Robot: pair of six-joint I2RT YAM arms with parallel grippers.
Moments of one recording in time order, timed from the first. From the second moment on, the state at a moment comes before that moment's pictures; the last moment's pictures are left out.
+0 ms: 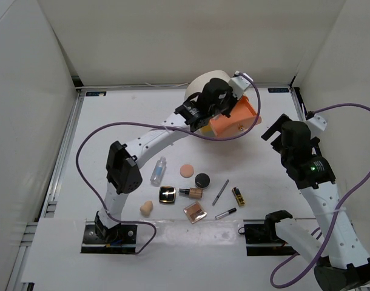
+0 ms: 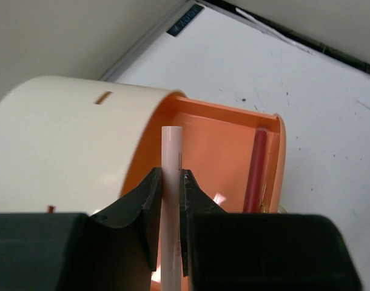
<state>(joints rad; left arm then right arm) -0.89 2.04 2.06 -0.27 -0.11 0.15 0.30 0.82 1.04 -0.77 0.53 0.68</state>
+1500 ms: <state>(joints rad) -0.93 0.93 1.00 -0.65 -0.46 -0.58 0.98 1.29 0.77 -0.73 0.41 1.18</state>
